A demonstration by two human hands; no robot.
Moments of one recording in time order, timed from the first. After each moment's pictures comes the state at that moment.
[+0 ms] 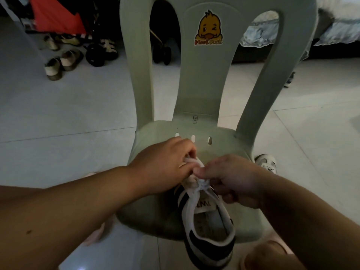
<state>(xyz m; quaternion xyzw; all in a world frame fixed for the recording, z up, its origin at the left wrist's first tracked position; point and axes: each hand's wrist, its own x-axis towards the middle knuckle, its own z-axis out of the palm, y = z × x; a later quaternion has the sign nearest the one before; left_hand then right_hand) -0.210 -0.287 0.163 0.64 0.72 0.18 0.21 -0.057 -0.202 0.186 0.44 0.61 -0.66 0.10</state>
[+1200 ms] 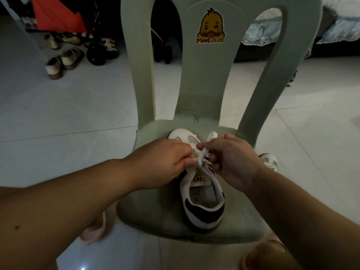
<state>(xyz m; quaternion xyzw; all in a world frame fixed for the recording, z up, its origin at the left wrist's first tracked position) -0.223 -0.284 0.168 0.68 0.68 0.13 0.23 -0.078 -0.188 0.167 0.46 0.47 -0.74 -0.16</state>
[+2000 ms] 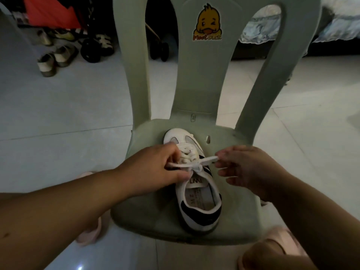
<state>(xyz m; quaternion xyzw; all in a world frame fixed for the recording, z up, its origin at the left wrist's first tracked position) -0.226 -0.292 0.146 0.57 0.74 0.18 0.31 -0.041 -0.171 0.165 0.52 0.53 -0.66 -0.06</state>
